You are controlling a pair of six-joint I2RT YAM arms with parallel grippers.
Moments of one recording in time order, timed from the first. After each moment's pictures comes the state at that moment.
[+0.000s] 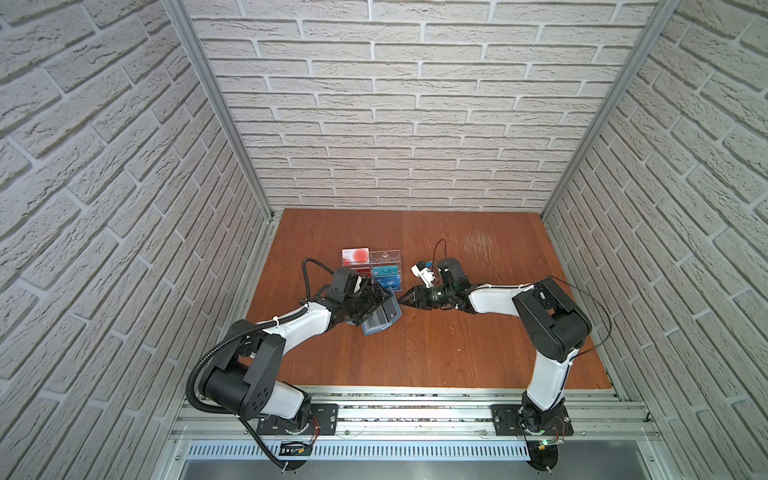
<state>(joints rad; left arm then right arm) -0.43 1.45 0.66 -0.05 0.40 -0.99 0.47 1.86 0.93 0.19 -0.75 0.64</state>
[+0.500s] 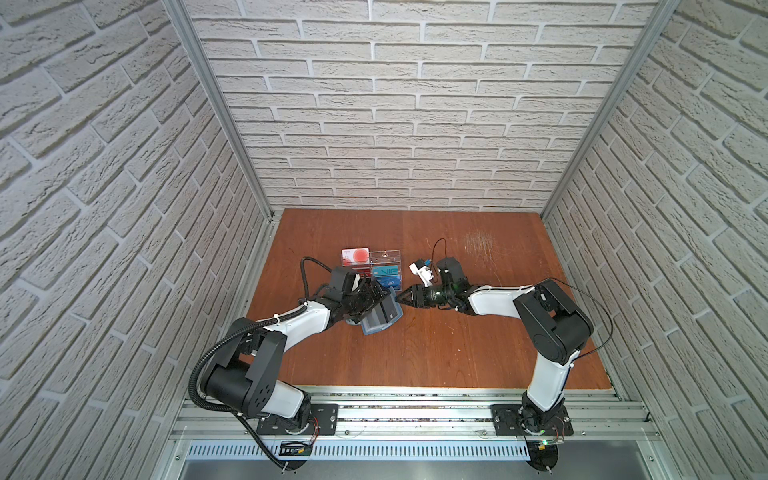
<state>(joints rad) -0.41 1.46 0.66 -0.01 0.41 -0.98 0.51 1.88 0.94 0.25 -0.74 0.64</state>
